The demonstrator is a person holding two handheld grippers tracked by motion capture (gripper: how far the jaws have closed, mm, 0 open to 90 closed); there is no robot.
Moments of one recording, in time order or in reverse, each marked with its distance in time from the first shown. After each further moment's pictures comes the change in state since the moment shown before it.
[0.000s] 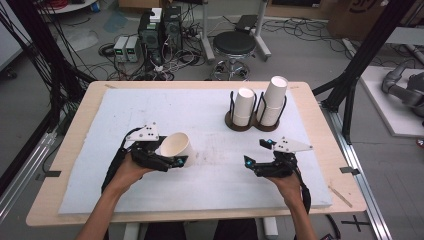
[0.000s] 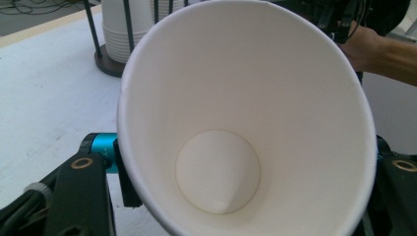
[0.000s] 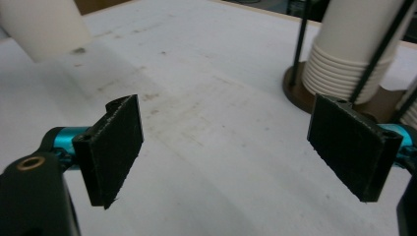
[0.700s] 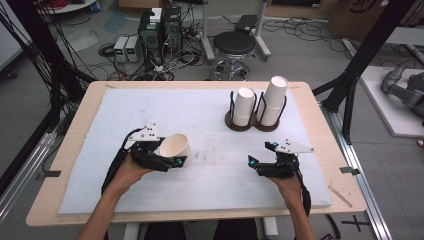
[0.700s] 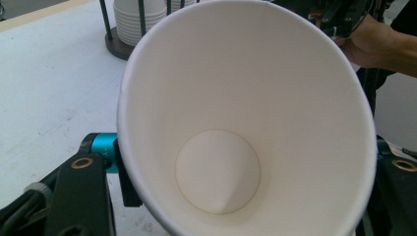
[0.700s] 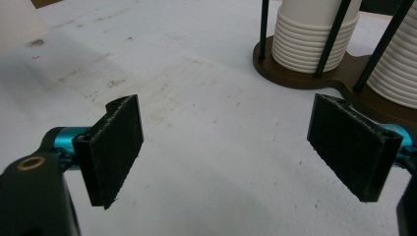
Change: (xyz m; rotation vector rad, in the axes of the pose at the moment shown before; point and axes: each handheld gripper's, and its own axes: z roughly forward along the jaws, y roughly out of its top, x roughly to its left) left arm 0.003 -0.006 0.002 0.036 0.026 -0.023; right arm -0.009 -0.014 0.002 0.029 -0.076 0.051
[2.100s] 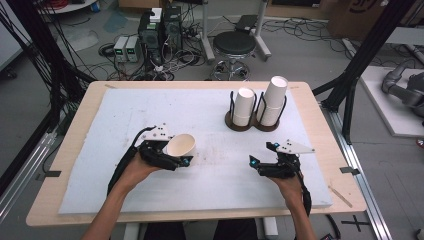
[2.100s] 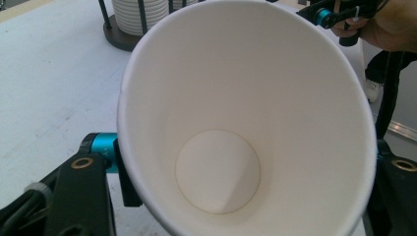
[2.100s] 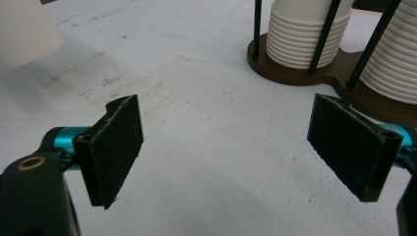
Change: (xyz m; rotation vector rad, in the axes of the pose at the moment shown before) left arm -0.001 0.006 0.022 0.070 0.029 0.036; right arm -0.003 -0.004 -0.001 0.000 -0.015 0.008
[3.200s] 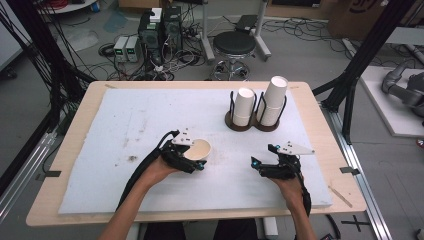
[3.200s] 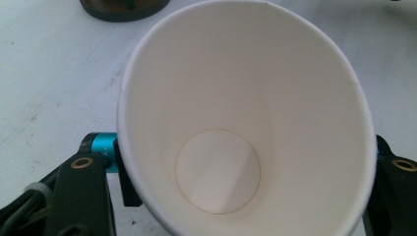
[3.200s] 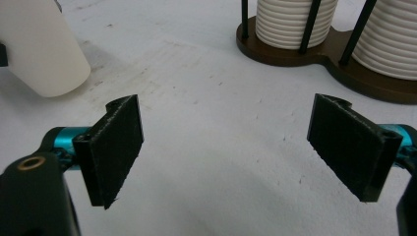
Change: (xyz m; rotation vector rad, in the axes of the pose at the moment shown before) left arm -0.009 0.002 0.055 0.164 0.051 0.073; right arm -0.007 -0.012 0.004 0.025 -0.015 0.027
